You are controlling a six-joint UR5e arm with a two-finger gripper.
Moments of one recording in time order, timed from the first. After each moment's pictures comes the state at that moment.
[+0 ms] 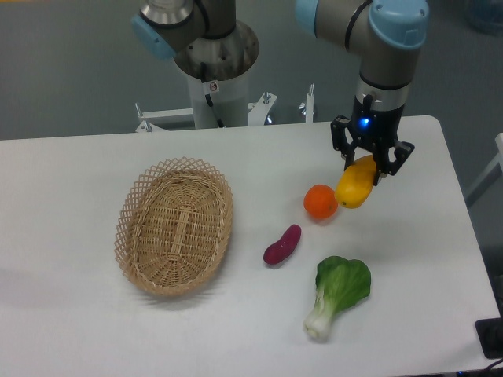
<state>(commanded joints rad) 2.76 -1.71 -1.72 -1.09 1.42 1.42</state>
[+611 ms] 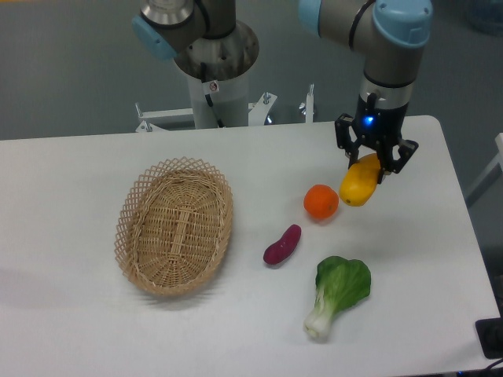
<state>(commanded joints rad) 2.81 -1.73 -1.72 -1.09 1.42 1.50</state>
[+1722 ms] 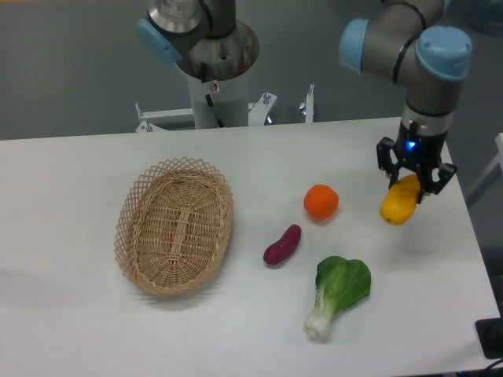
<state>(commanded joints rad) 2.87 -1.97 -1.70 -0.80 1.42 1.56</state>
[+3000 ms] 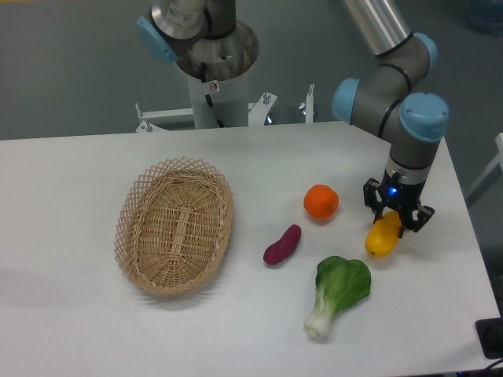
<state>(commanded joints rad) 2.83 -2.06 -1.75 -0.71 1.42 1.55</state>
